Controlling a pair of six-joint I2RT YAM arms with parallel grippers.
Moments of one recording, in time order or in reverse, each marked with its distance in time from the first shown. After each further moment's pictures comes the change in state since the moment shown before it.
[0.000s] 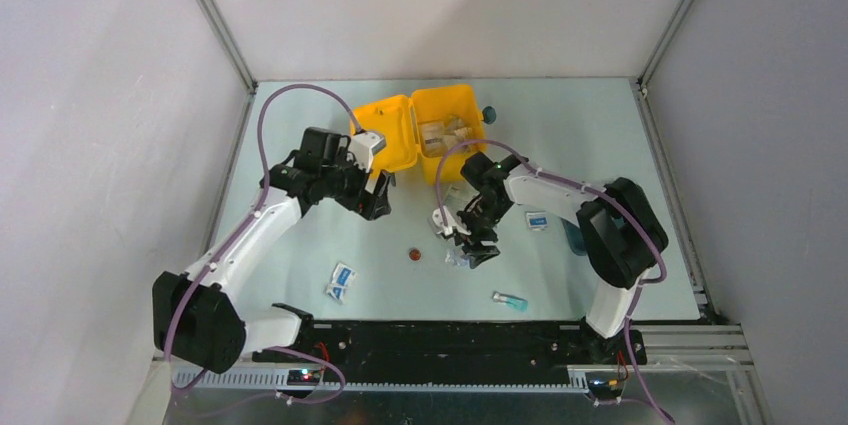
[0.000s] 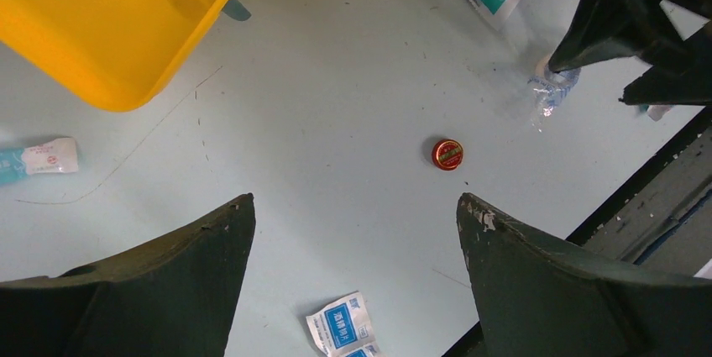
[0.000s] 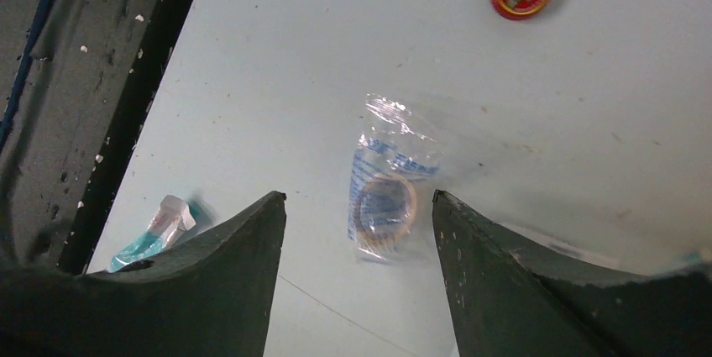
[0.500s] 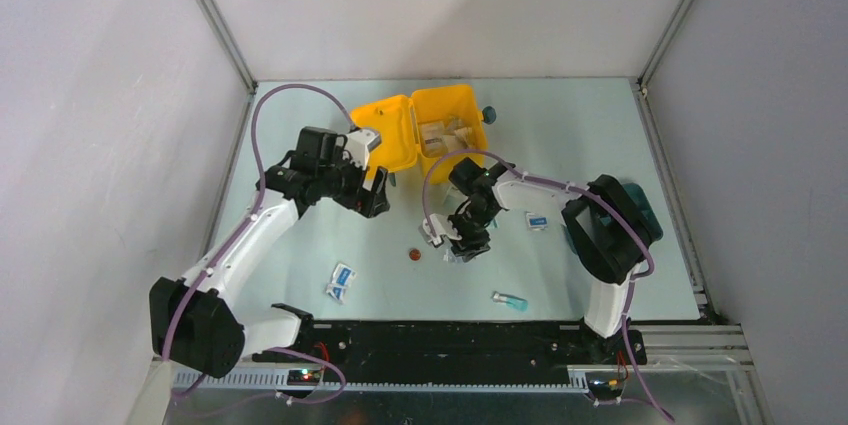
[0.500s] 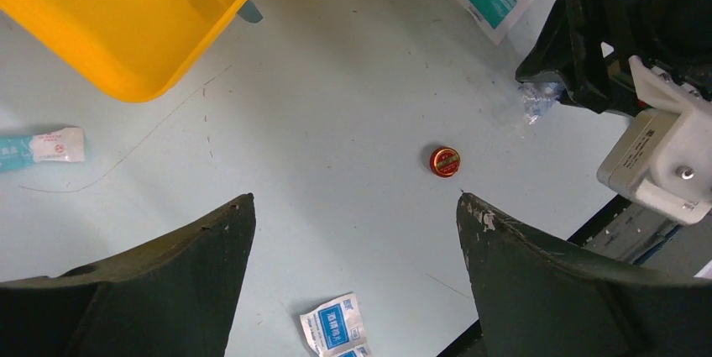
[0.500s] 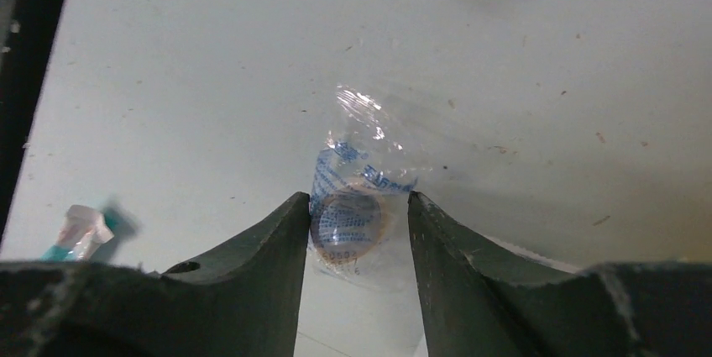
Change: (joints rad) left arm 0.005 -0.027 -0.003 0.005 -0.016 -0.053; right arm 0.061 0.076 -0.002 0.102 0.138 0.026
